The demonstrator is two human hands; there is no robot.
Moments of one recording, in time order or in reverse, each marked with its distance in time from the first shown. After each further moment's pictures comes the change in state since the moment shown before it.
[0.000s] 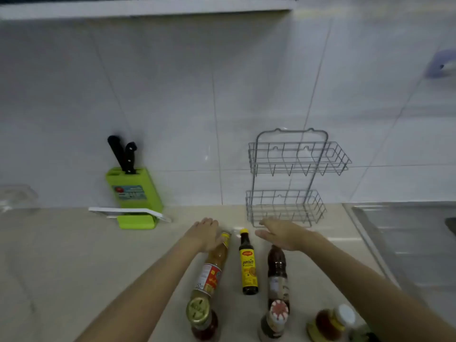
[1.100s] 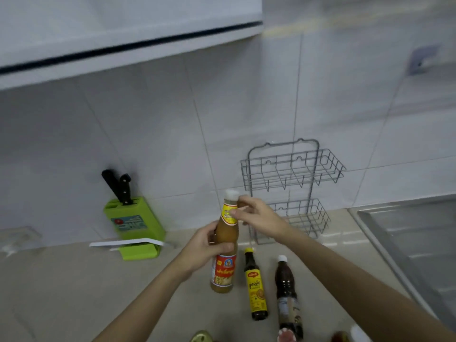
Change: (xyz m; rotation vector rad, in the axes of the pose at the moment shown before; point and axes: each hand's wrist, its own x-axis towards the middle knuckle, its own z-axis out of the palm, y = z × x) left_hand -0.057 0.028 -0.065 -1.143 0.198 0.184; right_hand 0.021 -0.055 -0.056 0.906 0.335 -0.258
